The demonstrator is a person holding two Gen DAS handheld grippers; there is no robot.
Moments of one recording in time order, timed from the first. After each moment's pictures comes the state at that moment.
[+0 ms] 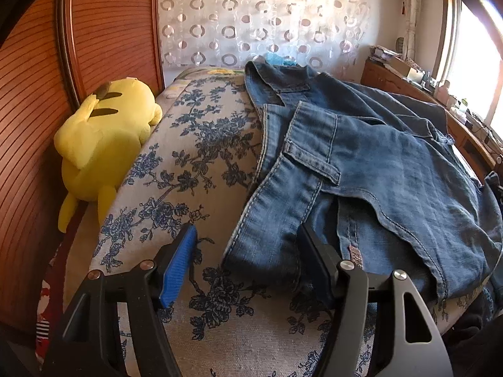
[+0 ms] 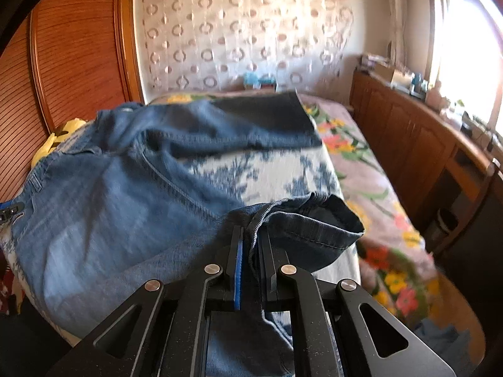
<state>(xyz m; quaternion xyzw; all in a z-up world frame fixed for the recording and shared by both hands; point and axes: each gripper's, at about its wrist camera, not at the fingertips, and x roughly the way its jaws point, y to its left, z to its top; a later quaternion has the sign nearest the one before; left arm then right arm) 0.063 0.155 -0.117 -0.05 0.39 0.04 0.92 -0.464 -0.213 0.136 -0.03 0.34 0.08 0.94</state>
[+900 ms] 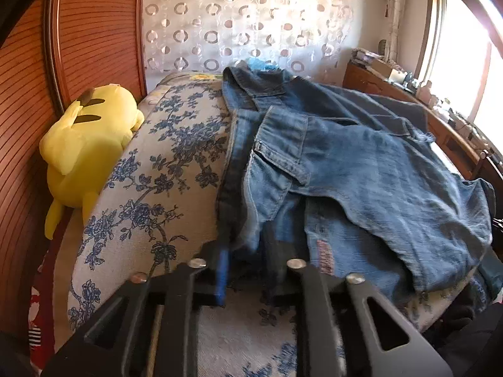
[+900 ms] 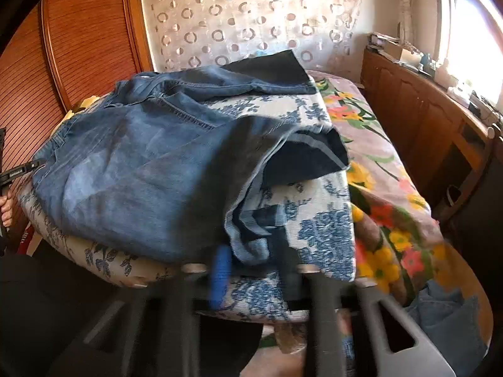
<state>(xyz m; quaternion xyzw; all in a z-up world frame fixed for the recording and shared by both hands) 0.054 0.142 -0.107 -0.06 0.37 0.00 0.93 -0.510 -0.277 0.162 -0.02 0.37 0.10 0.92</state>
